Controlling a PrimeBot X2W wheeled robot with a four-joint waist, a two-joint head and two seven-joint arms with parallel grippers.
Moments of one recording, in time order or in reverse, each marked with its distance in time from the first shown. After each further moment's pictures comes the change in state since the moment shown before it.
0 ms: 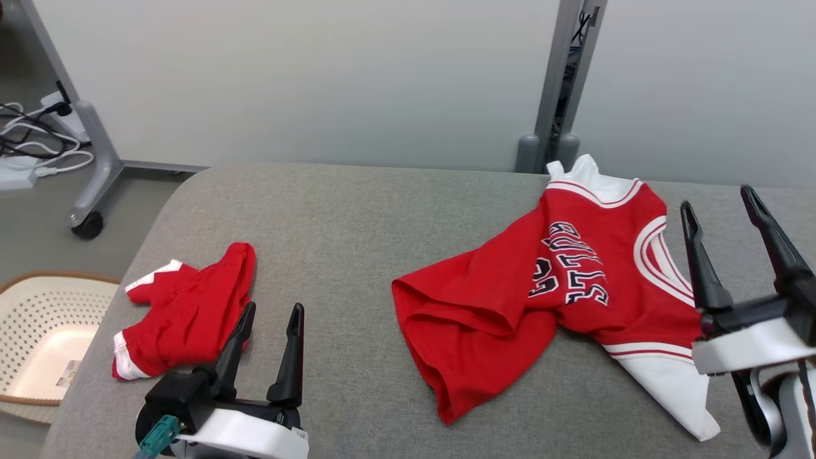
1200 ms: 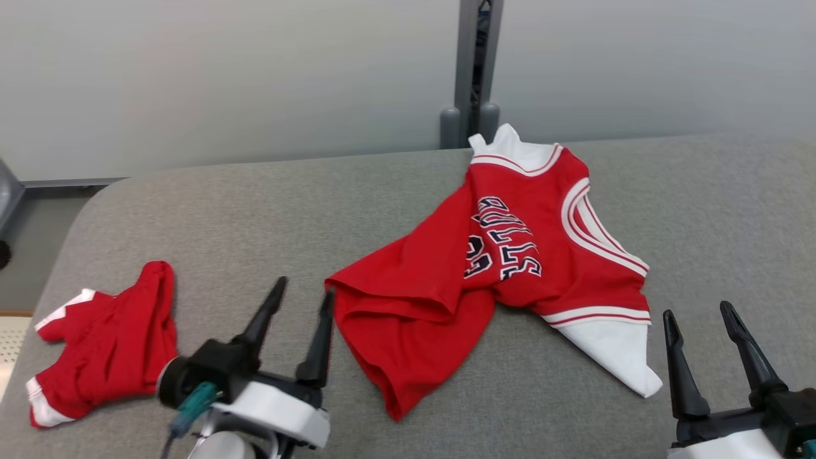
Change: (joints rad) left arm -0.081 0.000 -0.029 0.057 0.089 -0.034 0.000; right arm 0.355 0.189 -0.099 -0.173 -0.050 0.000 0.000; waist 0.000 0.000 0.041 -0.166
